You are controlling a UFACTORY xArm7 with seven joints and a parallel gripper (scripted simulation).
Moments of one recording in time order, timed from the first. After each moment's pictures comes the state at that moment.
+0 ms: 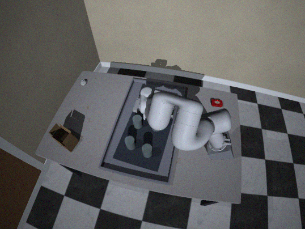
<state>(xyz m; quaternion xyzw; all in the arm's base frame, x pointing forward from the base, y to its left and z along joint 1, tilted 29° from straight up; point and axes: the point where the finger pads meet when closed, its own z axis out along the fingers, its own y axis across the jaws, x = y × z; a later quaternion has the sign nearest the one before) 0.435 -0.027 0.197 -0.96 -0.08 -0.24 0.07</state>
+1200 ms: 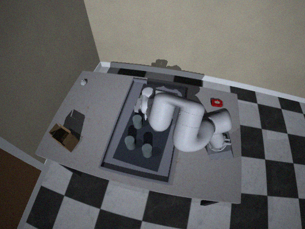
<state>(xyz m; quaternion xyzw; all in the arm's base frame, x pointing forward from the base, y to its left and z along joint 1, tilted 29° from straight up) 0.427 -0.028 0.195 -0.96 -0.08 -0.24 0.07</state>
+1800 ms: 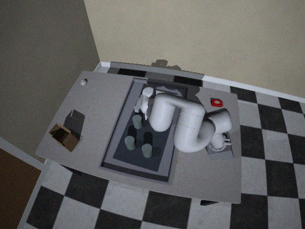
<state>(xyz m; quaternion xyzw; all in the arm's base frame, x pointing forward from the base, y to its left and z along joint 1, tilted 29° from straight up) 0.425 -0.028 0.195 -0.96 -0.08 -0.24 0.07</state>
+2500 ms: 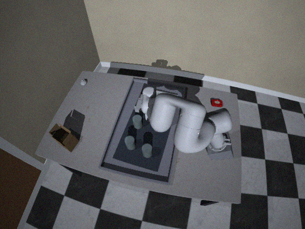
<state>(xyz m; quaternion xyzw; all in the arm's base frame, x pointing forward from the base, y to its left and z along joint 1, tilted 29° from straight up) 0.422 -0.029 0.196 -0.96 -0.08 -0.24 0.07</state>
